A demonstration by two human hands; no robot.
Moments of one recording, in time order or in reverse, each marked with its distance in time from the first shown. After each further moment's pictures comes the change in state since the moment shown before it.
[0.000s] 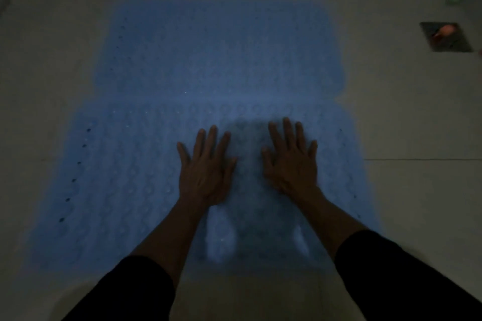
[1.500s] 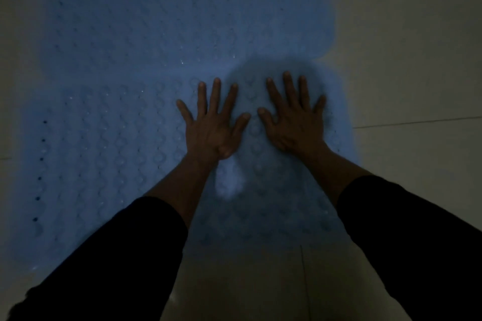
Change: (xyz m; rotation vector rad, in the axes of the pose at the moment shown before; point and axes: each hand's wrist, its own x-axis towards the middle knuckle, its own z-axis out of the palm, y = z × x) left_hand 0.068 0.056 0.023 -0.012 -0.056 0.006; right_hand 0.040 0.059 -0.002 -0.027 -0.028 0.003
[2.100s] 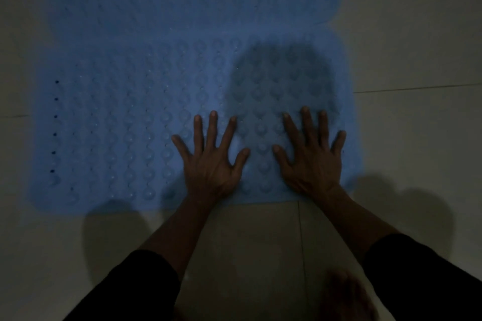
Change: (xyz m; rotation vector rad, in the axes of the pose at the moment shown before) left_hand -0.152 0.004 0.026 0.102 0.054 -0.074; right_hand -0.153 0.018 0.018 -0.082 -0.006 0.022
